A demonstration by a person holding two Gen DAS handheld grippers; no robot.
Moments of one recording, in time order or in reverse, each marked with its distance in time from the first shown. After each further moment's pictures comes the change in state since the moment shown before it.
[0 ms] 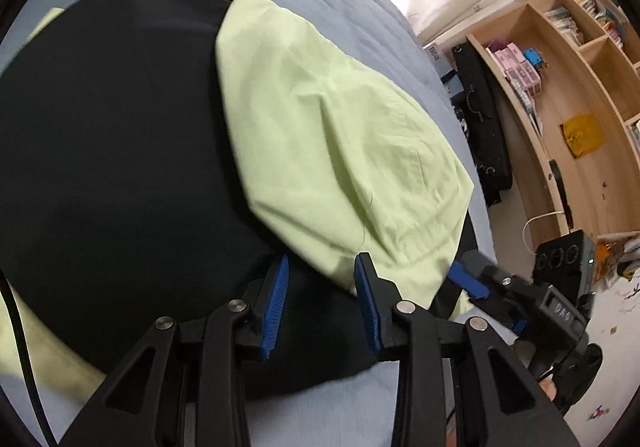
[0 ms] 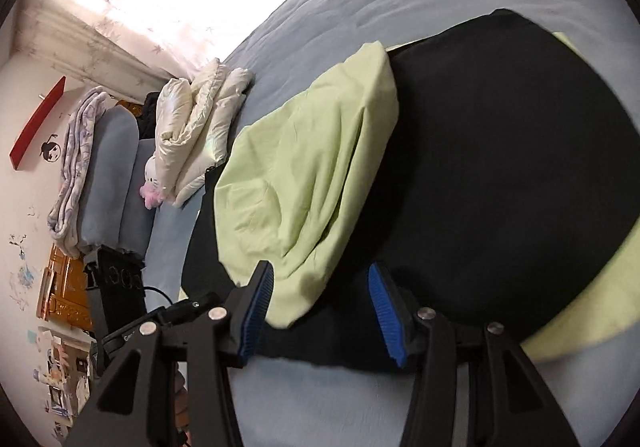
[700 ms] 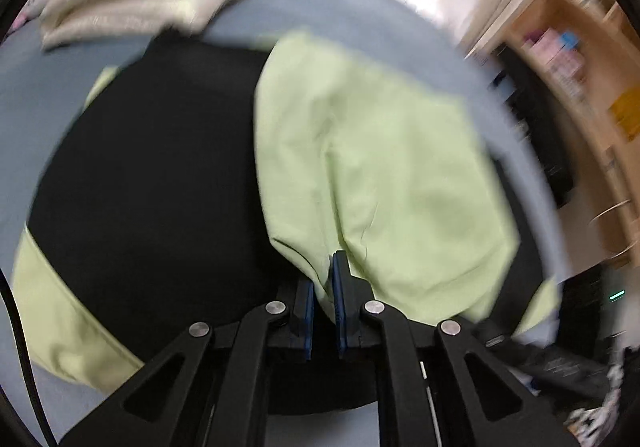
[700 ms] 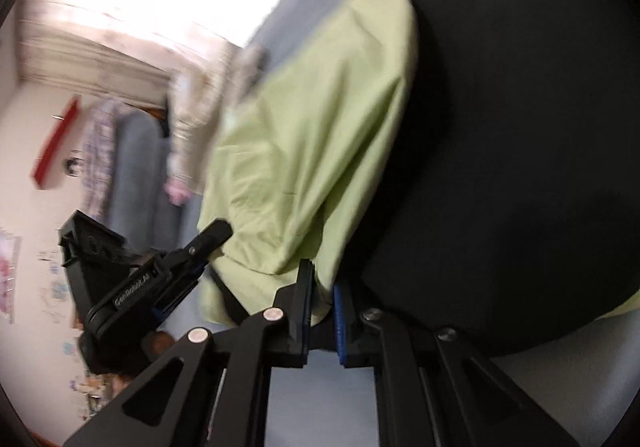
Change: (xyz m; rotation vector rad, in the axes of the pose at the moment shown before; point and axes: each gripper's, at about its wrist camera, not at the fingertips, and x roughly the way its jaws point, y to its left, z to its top) left arm 0.006 -0.014 0.001 0.099 -0.081 0.339; right arm 0.041 -0.004 -0.050 0.115 0.063 0.109
